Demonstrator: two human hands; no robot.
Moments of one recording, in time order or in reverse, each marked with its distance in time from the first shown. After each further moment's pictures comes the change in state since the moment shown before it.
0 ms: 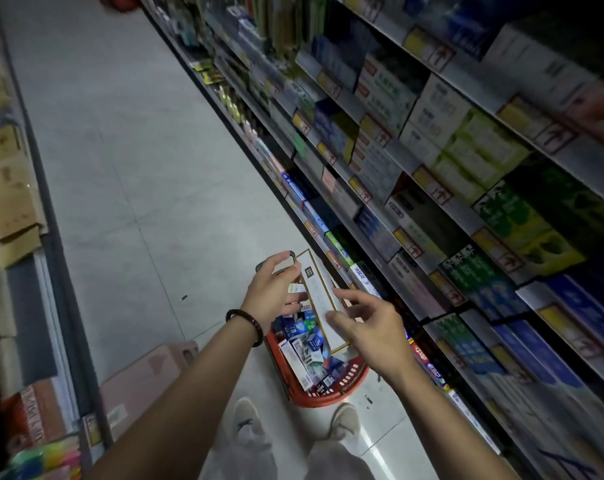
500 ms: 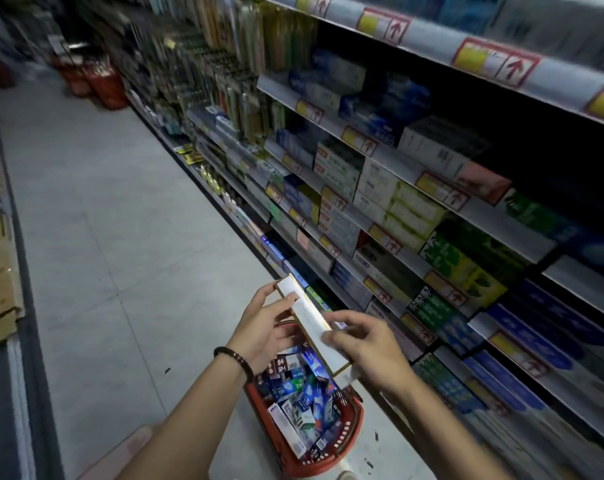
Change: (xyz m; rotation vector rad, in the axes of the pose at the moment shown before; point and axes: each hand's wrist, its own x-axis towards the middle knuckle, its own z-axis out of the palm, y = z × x) left_hand -0.043 0.059 0.030 -0.195 -0.226 0.031; right_hand -0.019 -0.053 -0.050 0.147 -0.052 -0.090
